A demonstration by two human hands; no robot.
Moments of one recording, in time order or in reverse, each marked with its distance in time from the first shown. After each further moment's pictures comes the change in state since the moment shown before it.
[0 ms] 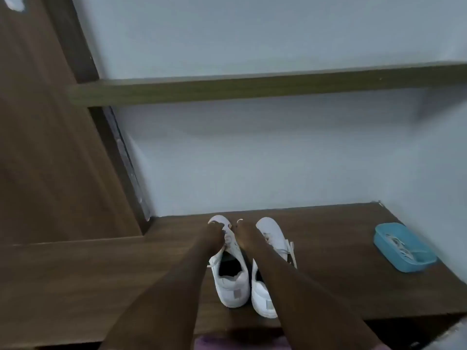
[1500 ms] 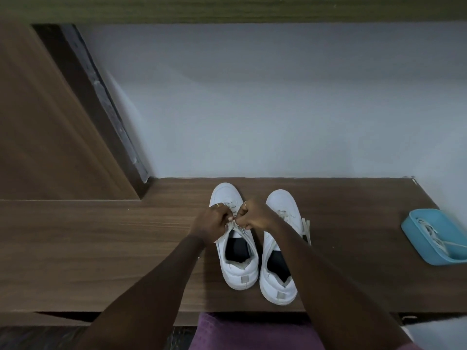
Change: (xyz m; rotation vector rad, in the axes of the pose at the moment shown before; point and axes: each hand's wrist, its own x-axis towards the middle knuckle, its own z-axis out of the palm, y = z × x) left_hand 0.027 -0.048 0.055 -0.269 0.189 0.158; right_hand 0.057 0.032 0.022 0.321 -0.357 -0.015
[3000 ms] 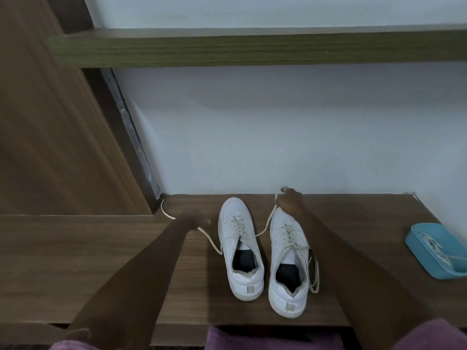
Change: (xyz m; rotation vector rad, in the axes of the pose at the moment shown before) left_hand 0.015 -0.028 -0.082 -0.162 -0.432 -0.561; right_hand 0.026 0.006 -0.072 -0.219 0.404 0.268
